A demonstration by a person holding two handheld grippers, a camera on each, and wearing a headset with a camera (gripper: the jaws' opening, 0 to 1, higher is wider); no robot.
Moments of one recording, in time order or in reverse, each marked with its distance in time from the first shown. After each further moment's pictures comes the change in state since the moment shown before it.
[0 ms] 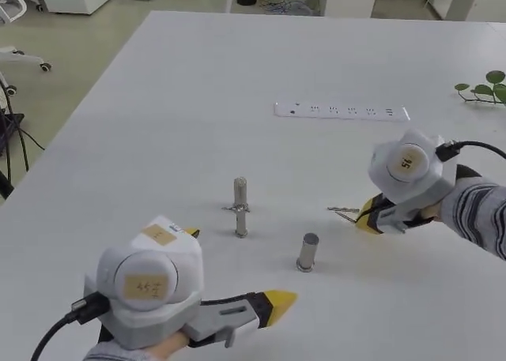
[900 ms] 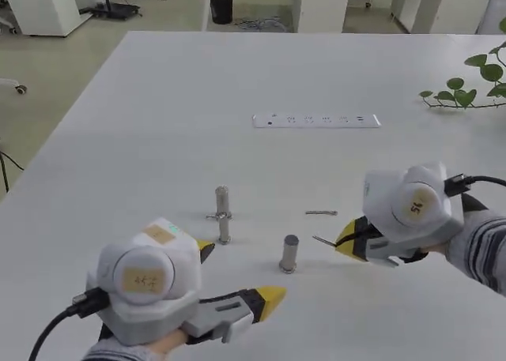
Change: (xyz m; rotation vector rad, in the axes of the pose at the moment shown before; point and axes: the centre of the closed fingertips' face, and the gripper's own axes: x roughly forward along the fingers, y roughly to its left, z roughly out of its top) left arm 0.001 -0.027 0.006 0.014 0.009 -0.103; right arm -0.037 0.061 0.017 -0.136 -0.116 -0.018
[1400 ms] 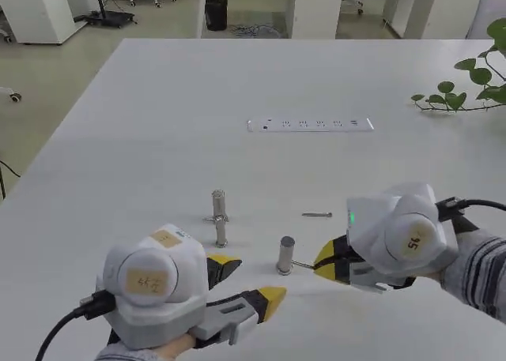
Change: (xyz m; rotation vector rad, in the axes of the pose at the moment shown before) left arm 0.002 -0.023 0.002 -0.041 -0.005 -0.087; right arm -0.004 0.044 0.034 -0.136 -0.069 0.048
